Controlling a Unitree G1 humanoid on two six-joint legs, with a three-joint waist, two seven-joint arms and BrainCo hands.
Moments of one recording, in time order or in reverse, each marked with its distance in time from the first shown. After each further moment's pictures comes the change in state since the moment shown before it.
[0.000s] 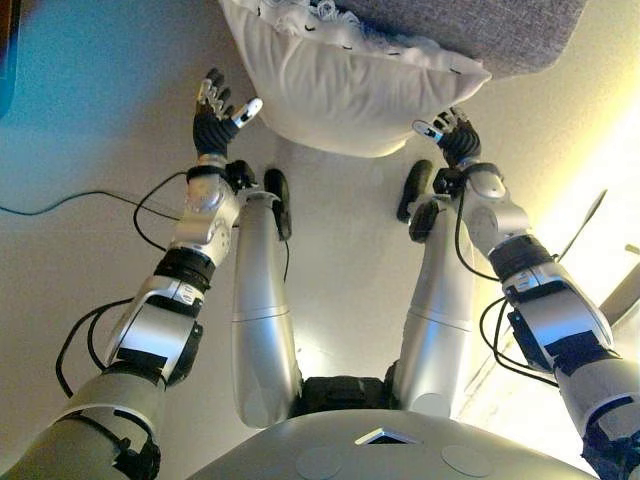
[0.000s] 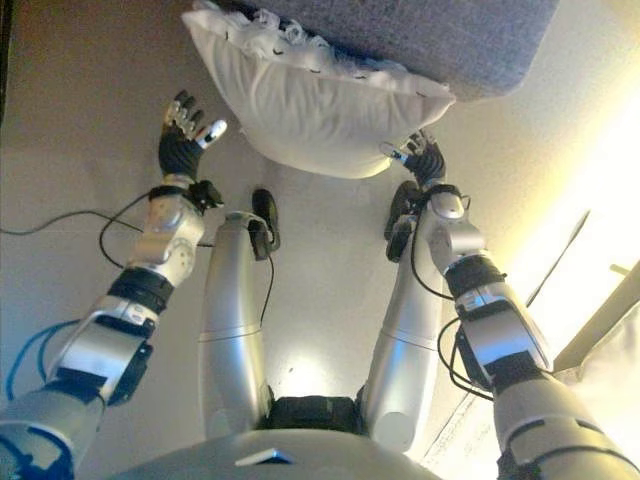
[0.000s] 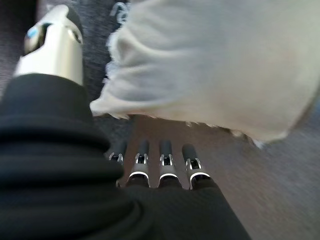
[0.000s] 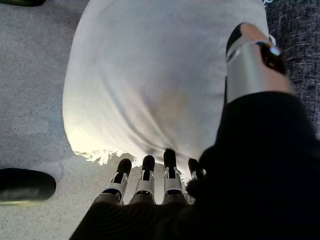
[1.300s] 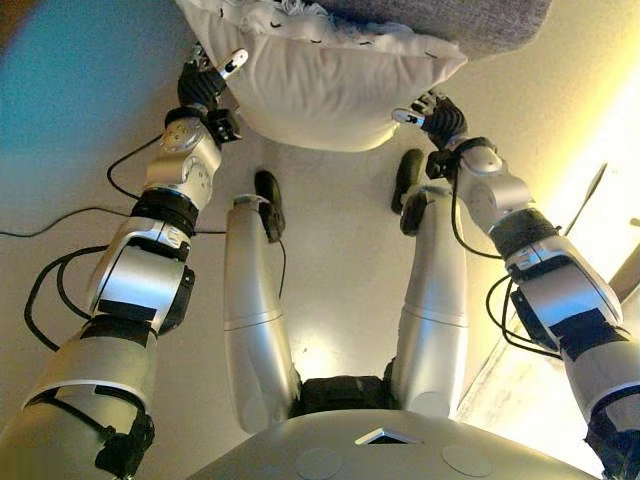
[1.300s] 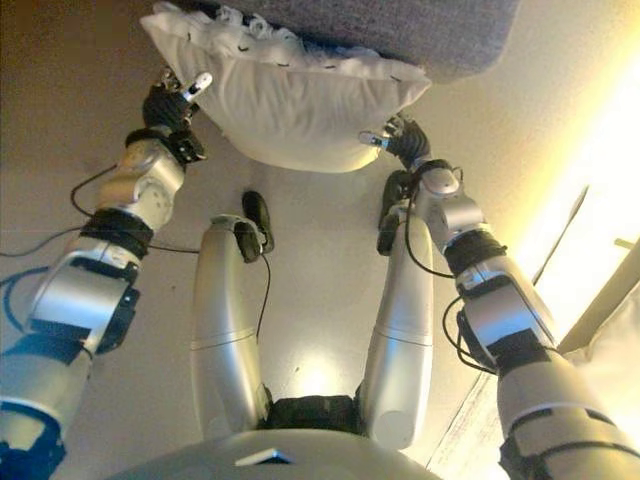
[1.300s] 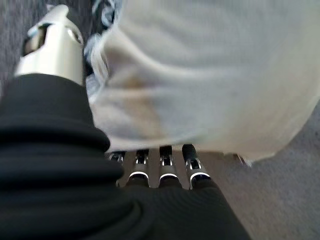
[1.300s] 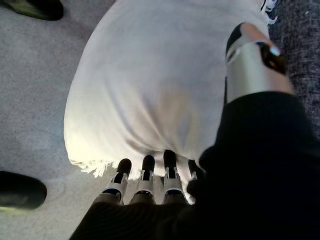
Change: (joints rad) left arm -0.278 0.057 -0.038 0.264 -0.193 0.240 -0.144; right arm -0.147 -0.028 0.142 0.049 -0.014 0.040 0.132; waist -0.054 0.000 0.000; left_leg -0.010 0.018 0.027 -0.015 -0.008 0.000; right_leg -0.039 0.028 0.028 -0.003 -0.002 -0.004
